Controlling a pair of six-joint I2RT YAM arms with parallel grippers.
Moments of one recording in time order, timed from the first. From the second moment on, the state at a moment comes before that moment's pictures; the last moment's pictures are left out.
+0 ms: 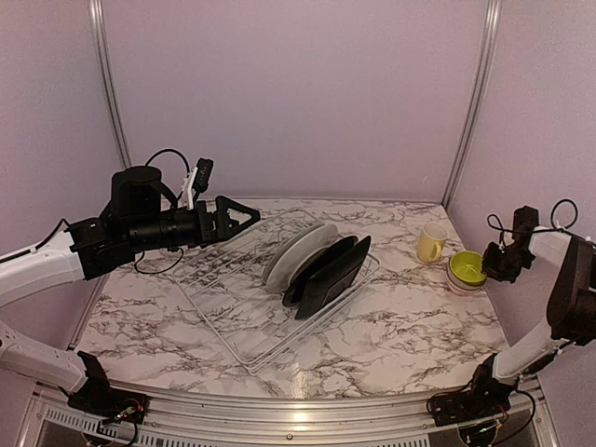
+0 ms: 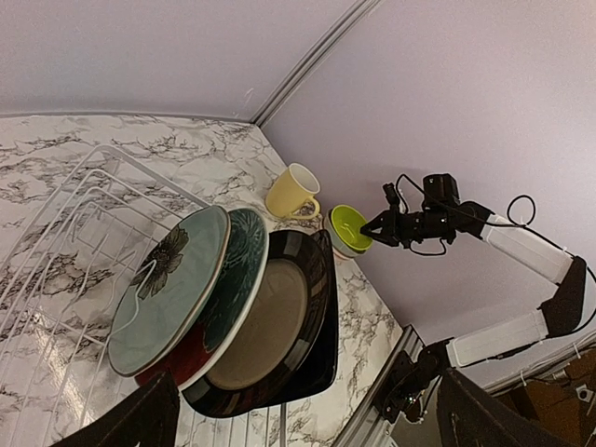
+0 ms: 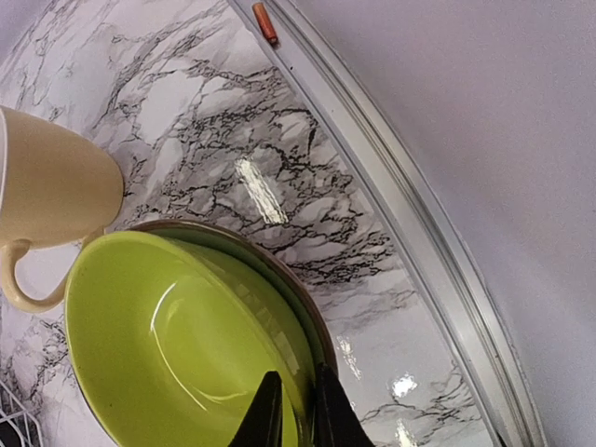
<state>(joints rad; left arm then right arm) -0.79 1.17 0.98 -0.06 0.25 -0.66 -0.42 1.42 0.94 -0.58 -0.15 0.21</state>
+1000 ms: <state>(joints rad) -0.79 1.21 0.98 -0.05 0.28 -0.67 -0.37 1.41 0.95 -0.60 0.02 0.21</state>
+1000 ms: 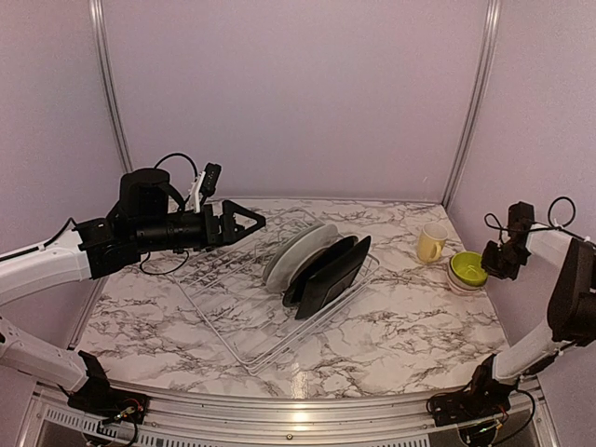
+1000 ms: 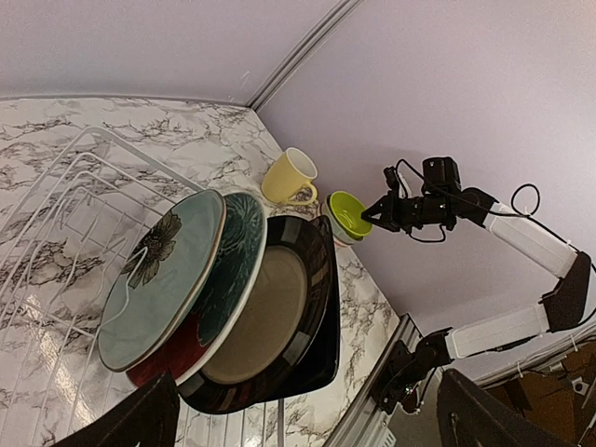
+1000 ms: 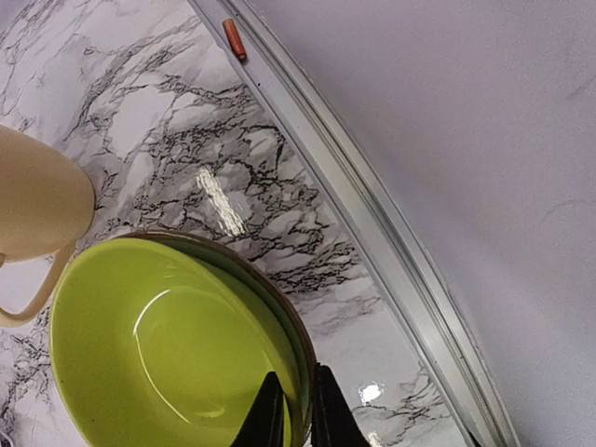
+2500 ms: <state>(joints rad) -0.83 1.24 0.92 0.03 0.40 -0.69 0.08 1.17 1.17 -0.62 -0.20 0.20</state>
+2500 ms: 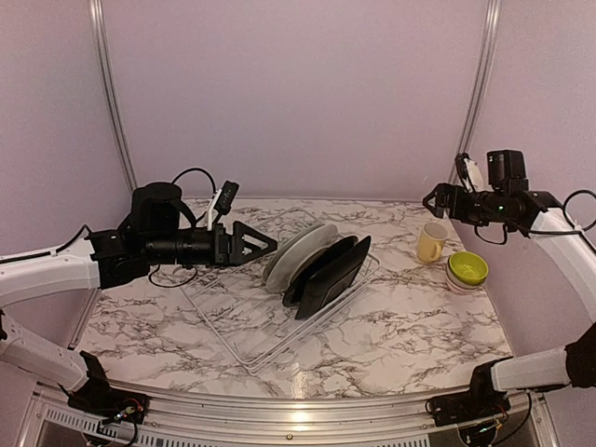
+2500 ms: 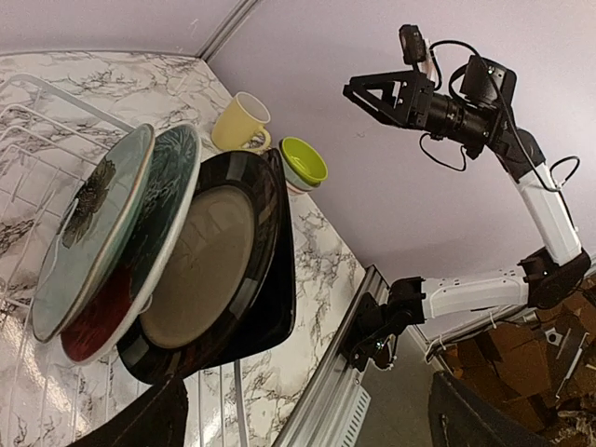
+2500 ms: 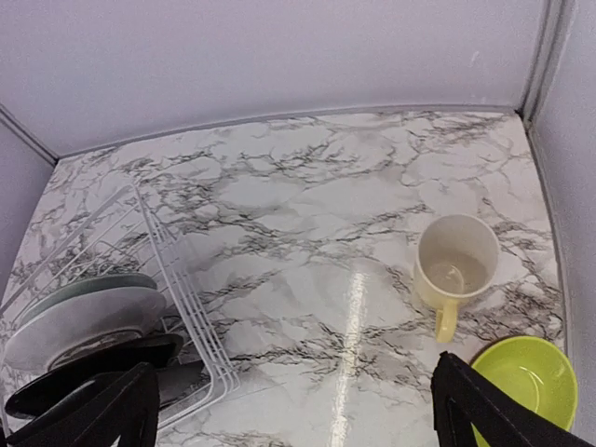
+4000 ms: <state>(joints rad) -1.10 1.66 1.16 0.01 0.07 -0.29 0.15 0.87 1.04 -0.35 -0.22 0.16</state>
